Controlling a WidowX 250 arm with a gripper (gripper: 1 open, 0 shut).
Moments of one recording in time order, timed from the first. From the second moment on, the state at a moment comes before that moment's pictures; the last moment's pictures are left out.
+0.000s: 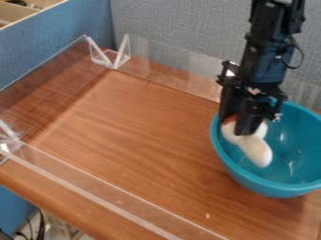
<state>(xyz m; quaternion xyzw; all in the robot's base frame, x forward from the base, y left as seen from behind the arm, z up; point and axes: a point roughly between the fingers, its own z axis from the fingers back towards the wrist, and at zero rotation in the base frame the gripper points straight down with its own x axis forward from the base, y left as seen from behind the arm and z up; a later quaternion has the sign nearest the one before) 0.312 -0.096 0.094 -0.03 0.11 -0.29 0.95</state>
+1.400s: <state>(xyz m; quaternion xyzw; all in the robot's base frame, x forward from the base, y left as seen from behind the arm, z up) 0.304 -0.073 0.059 -0.02 0.14 -0.25 0.96</state>
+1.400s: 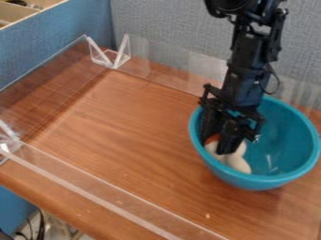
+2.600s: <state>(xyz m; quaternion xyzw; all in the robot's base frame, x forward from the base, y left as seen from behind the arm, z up) 0.268 -0.057 0.105 -0.01 0.10 -0.25 0.96</state>
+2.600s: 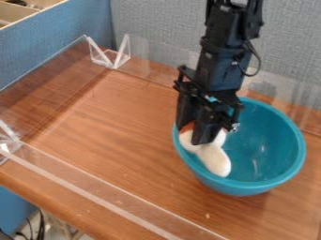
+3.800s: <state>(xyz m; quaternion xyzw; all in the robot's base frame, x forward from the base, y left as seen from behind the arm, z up) 0.264 0.068 0.092 0.01 0.13 -0.10 0.99</state>
